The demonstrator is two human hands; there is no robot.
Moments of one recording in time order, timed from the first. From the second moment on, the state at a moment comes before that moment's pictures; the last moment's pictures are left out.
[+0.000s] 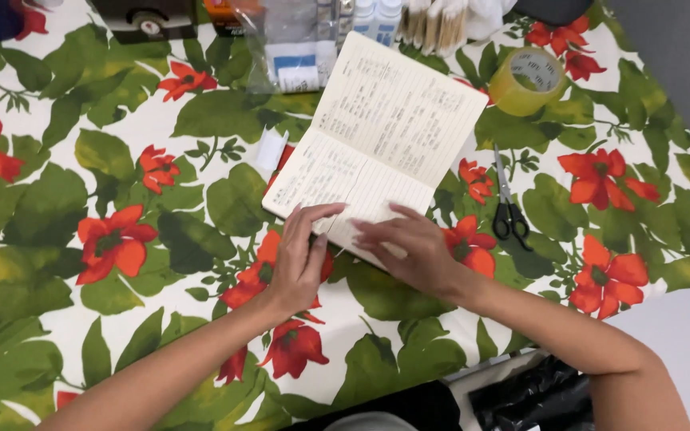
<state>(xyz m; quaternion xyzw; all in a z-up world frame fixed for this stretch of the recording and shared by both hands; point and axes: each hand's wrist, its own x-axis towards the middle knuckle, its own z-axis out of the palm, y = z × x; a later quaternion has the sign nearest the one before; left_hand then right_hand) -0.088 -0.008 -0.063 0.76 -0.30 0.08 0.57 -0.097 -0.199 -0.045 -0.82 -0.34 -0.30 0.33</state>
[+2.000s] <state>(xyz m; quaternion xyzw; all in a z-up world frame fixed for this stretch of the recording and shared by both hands) 0.043 -0.129 0.060 0.81 -0.51 -0.17 0.23 -0.077 -0.313 0.009 -0.87 -0.28 -0.22 0.34</state>
